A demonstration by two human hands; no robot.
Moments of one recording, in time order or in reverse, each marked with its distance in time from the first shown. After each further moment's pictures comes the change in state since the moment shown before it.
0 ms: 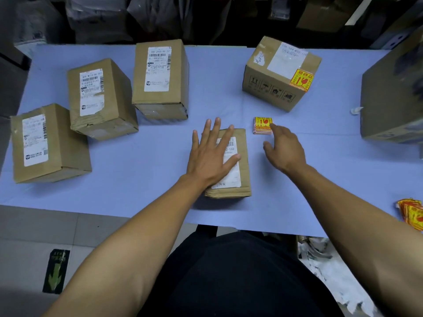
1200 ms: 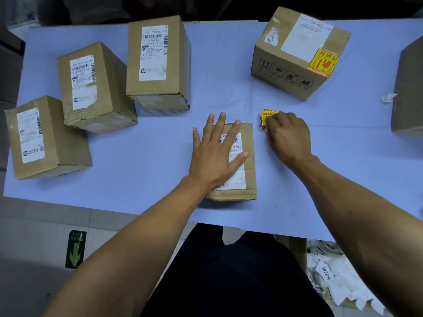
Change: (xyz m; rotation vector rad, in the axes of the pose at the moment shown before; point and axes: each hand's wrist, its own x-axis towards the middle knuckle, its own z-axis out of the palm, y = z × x) left_hand 0.007 0.002 0.014 0.014 0.008 -0.058; right_hand 0.042 0.004 0.024 -0.493 0.124 -0.322
